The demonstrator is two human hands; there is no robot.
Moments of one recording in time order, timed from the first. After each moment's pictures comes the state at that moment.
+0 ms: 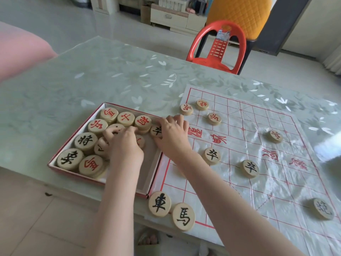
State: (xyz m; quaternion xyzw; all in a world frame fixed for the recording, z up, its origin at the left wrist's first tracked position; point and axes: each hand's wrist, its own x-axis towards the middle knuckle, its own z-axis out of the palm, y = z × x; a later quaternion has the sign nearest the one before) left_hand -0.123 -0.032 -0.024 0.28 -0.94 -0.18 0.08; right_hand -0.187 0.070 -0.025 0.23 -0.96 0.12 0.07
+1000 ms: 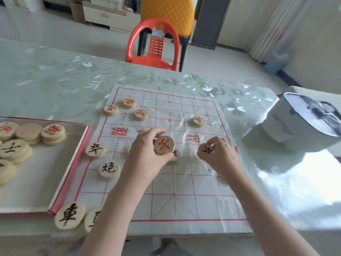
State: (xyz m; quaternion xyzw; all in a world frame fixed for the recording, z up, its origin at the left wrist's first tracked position) left_hand -0.117 0.158 0.021 -0.04 -0.86 -0.50 0.06; right_hand -0.148 0.360 0.000 -0.14 -0.97 0.17 0.05
